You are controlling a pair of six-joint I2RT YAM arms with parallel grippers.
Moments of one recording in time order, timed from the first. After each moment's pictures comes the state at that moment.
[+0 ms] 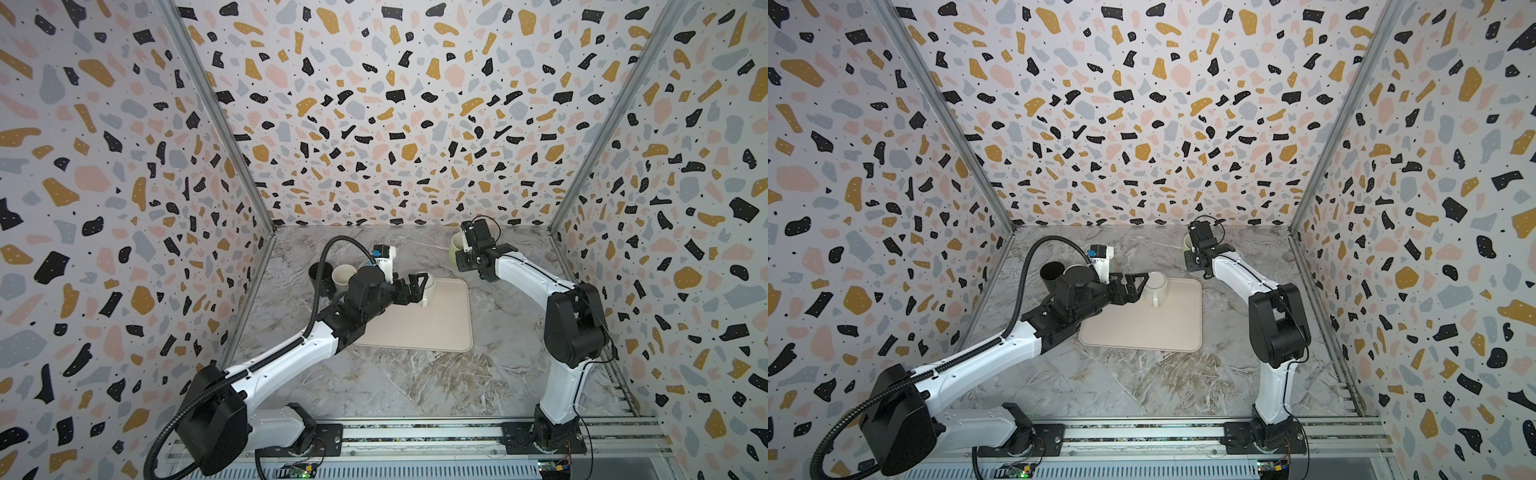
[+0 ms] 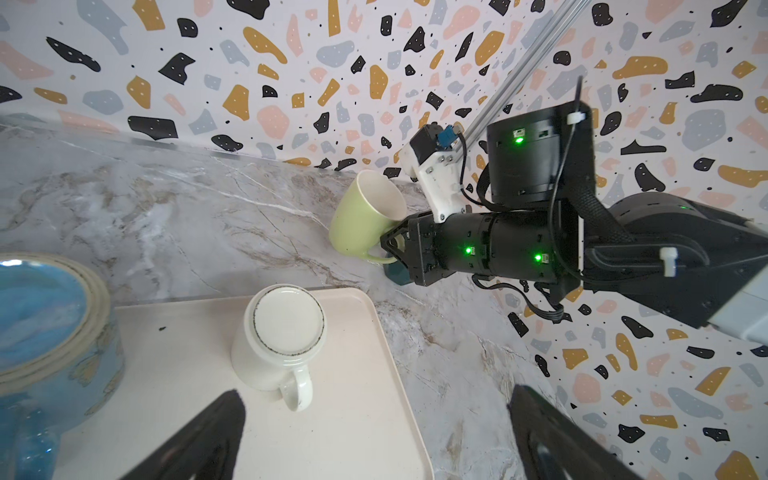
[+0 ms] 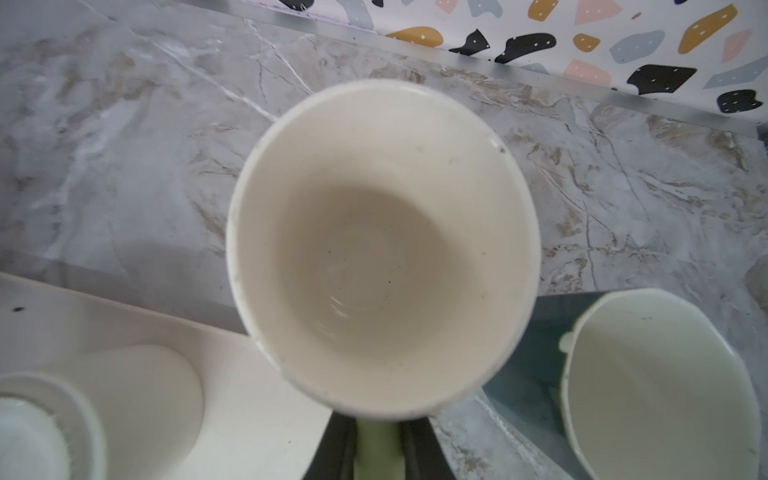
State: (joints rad) left arm -0.69 1.27 0.89 0.09 0.01 -0.55; right arm 0.38 1.92 1.53 -0.49 0.21 0.07
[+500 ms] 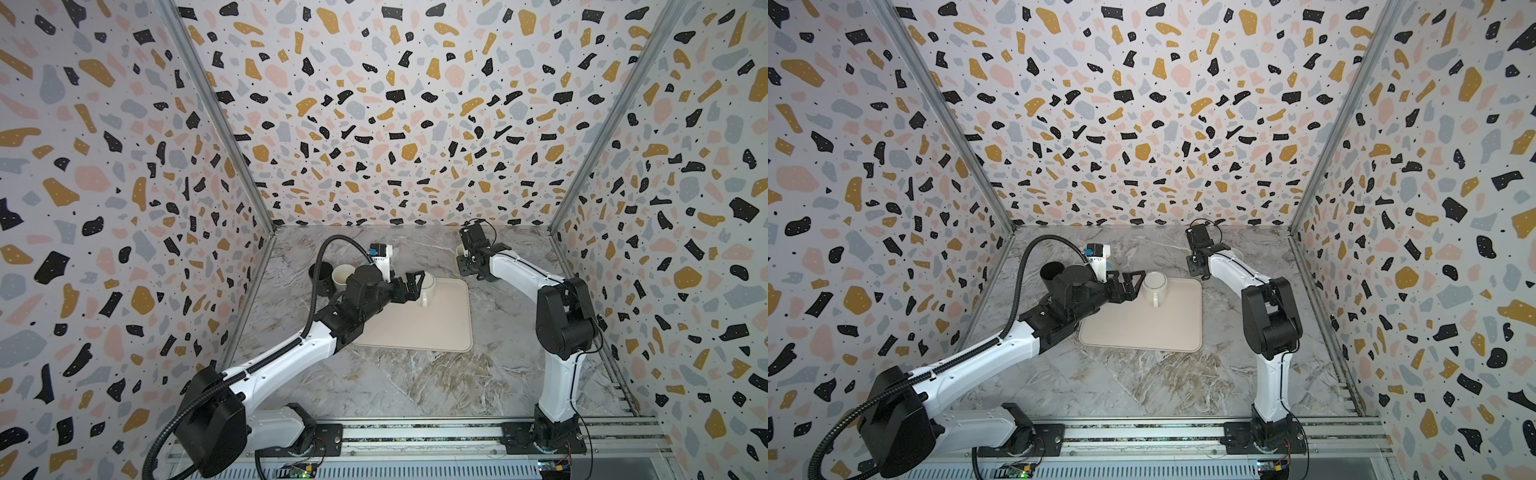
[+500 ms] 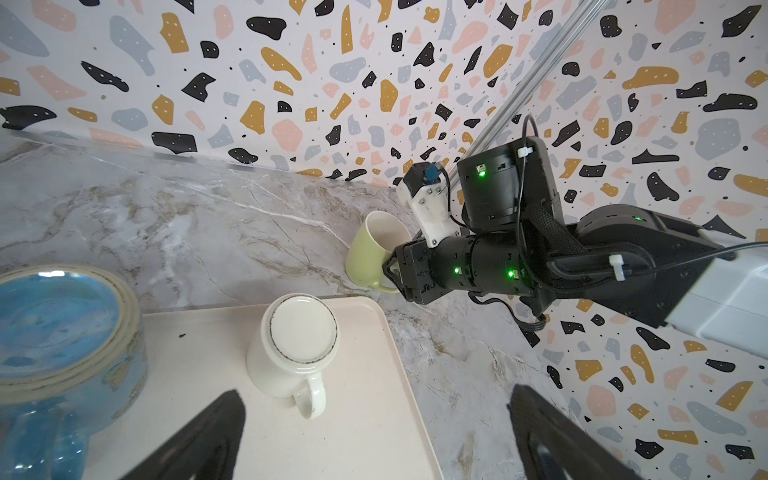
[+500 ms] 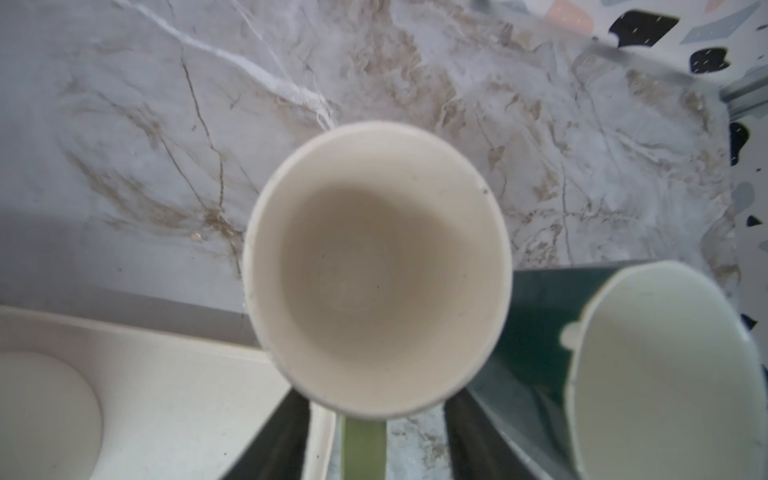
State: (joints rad) left arm -0.69 1.26 0.89 0.09 -0.01 -0.54; right arm 0.38 1.99 1.58 -0.55 0.29 0.06
